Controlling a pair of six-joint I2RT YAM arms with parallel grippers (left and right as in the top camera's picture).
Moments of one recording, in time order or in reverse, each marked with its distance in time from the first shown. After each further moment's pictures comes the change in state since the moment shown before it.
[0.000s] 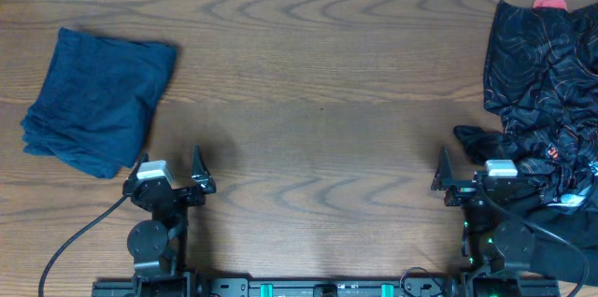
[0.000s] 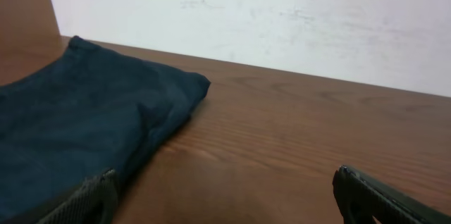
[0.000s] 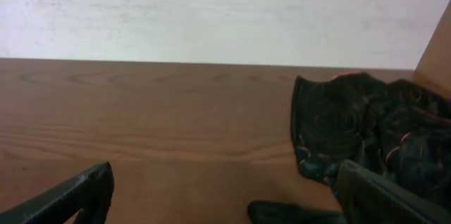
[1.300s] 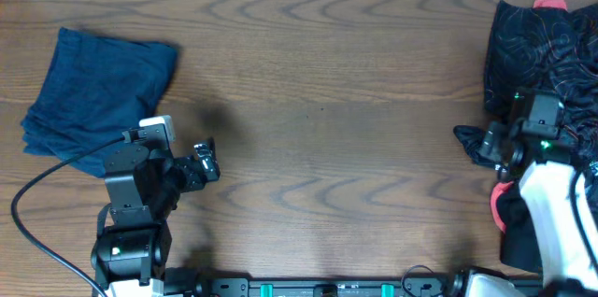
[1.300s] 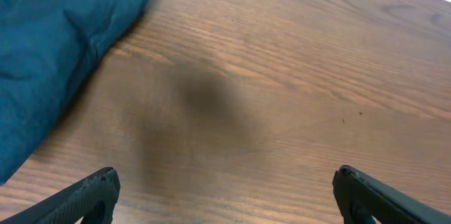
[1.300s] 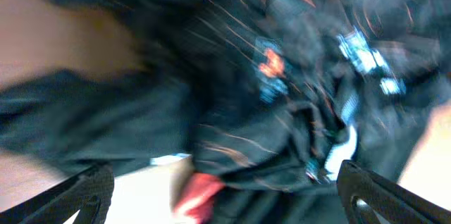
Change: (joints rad) left arm 0.000 0.662 0.576 -0.470 0.173 -0.059; right arm -0.219 1.317 0.800 -0.575 0.497 0.161
